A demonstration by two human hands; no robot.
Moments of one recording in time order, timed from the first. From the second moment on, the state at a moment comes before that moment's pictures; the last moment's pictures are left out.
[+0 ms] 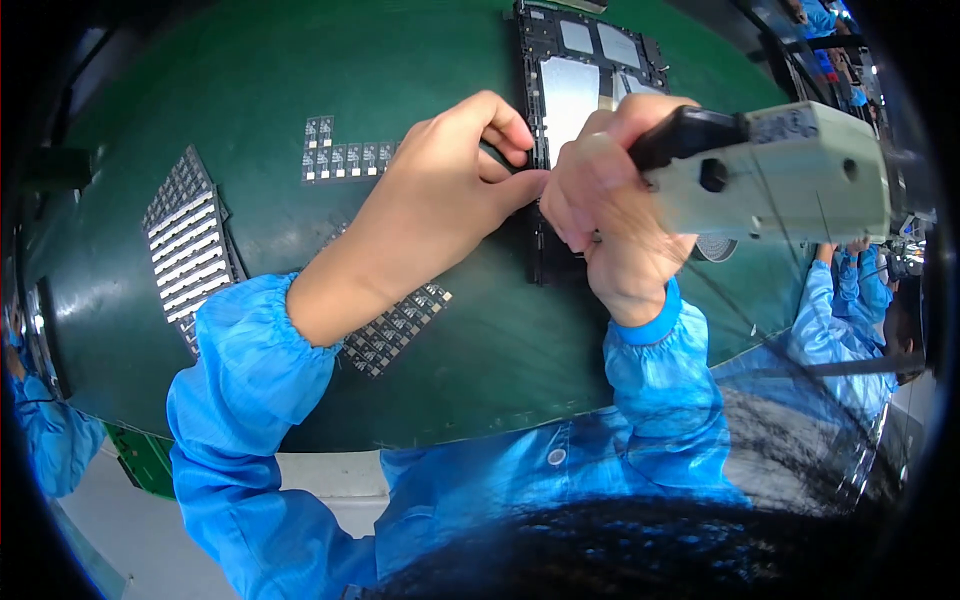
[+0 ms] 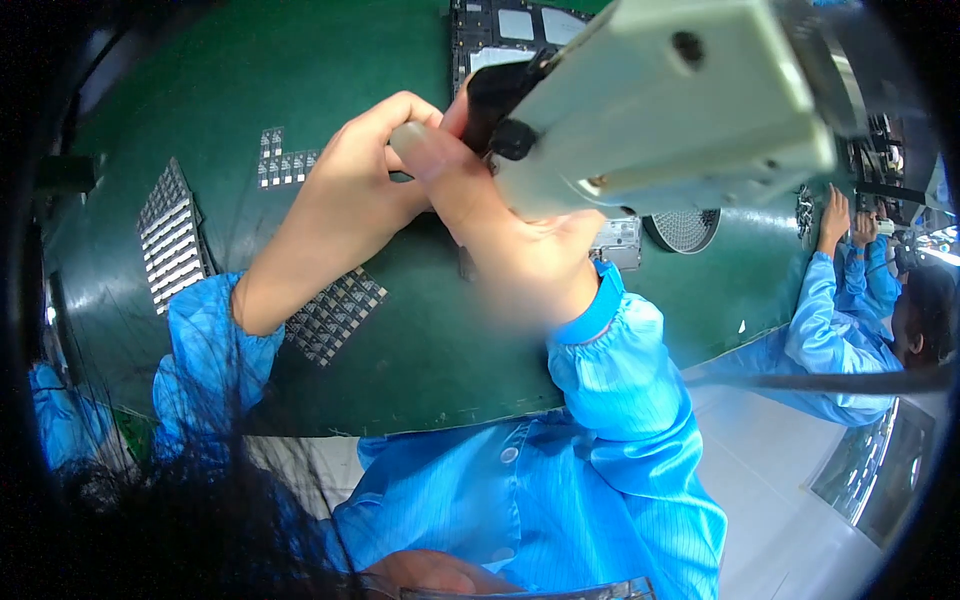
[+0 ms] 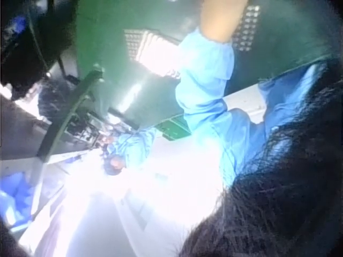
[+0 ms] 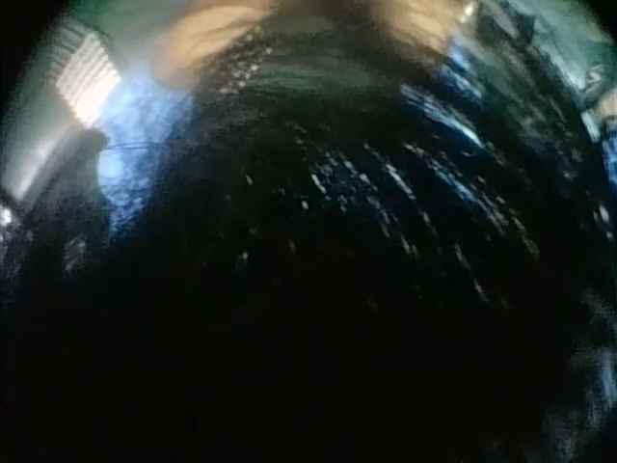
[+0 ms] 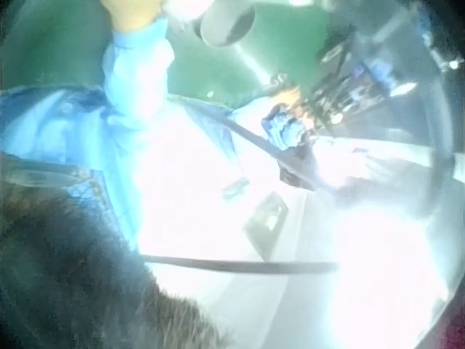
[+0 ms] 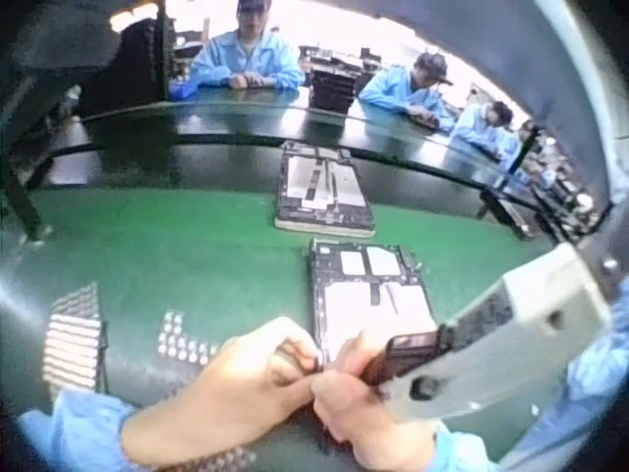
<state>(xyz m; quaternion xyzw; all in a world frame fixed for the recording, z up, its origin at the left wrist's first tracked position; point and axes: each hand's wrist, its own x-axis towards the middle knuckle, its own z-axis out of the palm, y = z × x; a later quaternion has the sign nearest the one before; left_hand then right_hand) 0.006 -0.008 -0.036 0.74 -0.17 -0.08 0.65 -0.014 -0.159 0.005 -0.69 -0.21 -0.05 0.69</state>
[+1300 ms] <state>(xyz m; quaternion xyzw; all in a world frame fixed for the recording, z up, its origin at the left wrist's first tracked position) 0.048 0.066 0.059 0.63 0.02 0.07 0.78 -0.017 -0.375 0.032 -0.49 -0.08 -0.25 0.83</state>
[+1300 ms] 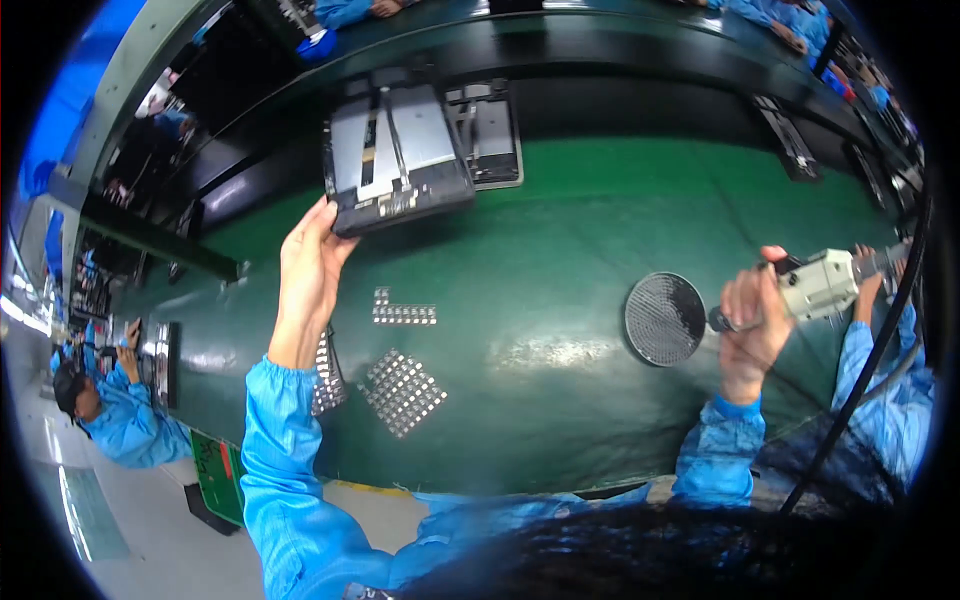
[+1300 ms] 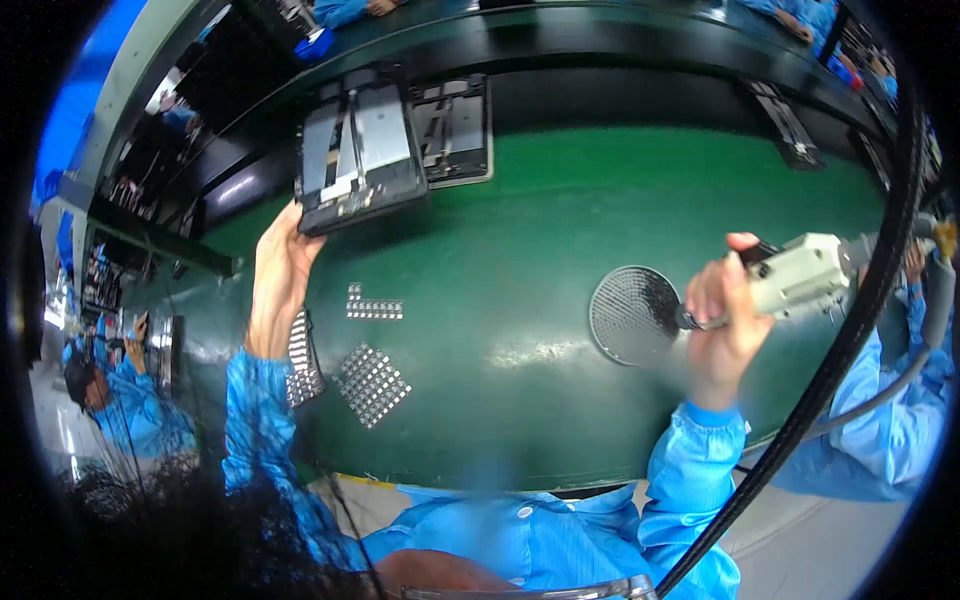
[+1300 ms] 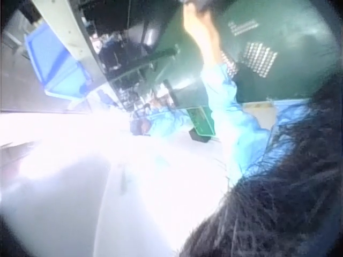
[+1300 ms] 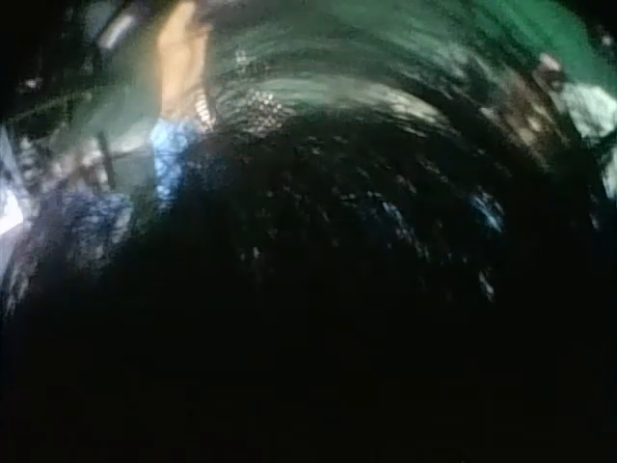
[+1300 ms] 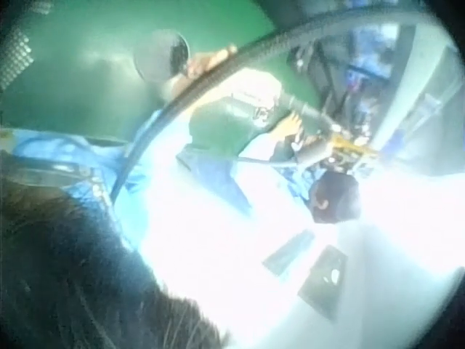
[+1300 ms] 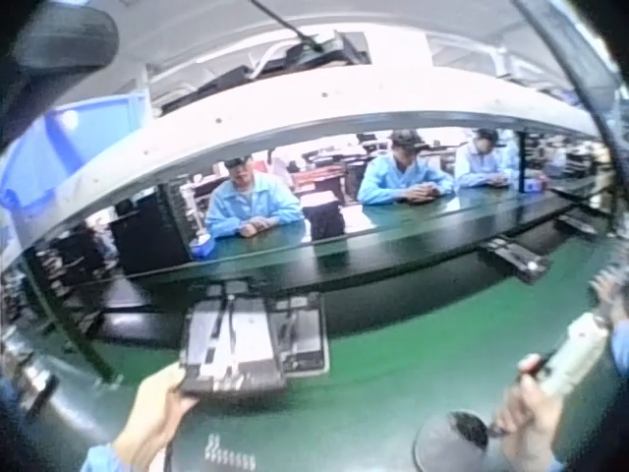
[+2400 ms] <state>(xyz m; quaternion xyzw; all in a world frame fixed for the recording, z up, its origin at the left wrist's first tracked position) 0.157 0.038 -0.027 0.78 0.04 0.05 0.63 -0.035 -0.394 -0.003 -0.52 -0.05 -0.23 0.82</state>
